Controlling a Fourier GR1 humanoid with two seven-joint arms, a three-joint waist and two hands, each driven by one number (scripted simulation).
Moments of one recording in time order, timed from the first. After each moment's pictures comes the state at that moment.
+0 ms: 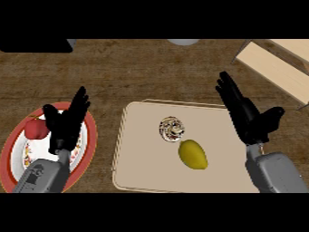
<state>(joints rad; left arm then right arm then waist) -0.20 0.24 -0.19 -1.31 0.24 0.28 0.12 -0.26 -0.21 0.20 -1.44 -0.23 -0.10 0.04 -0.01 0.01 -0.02</state>
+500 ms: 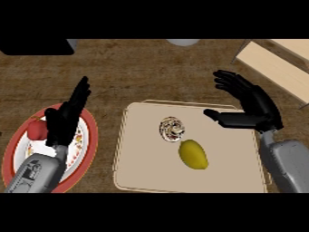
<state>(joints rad) -0.25 0.29 -0.23 -1.36 0.15 0.23 0.03 -0.34 -0.30 0.16 -1.40 -0.24 -0.03 0.13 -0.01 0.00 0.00</state>
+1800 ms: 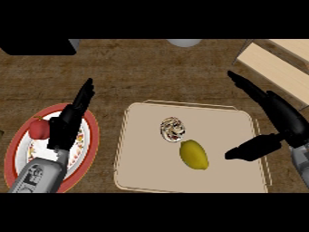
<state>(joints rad) -0.22 0.27 -0.24 -1.40 0.08 0.18 0.01 -0.29 -0.53 0.26 -1.71 -0.01 0.11 0.28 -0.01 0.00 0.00</state>
